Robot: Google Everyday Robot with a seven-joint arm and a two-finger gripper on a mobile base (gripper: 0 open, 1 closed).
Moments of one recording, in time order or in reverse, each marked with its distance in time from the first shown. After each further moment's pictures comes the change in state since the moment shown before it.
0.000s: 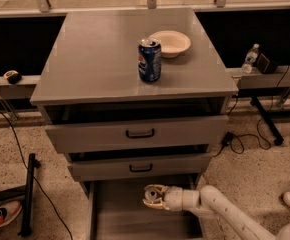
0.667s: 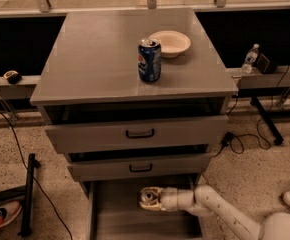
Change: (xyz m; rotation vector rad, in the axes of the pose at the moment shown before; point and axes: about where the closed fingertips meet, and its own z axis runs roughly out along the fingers) arm 0.026 0.003 0.022 -0.061 0.029 0.042
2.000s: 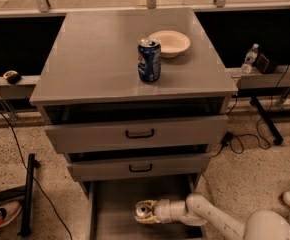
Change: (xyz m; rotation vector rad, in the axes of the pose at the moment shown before) arm 0.066 0.041 0.030 -0.063 0.088 0.049
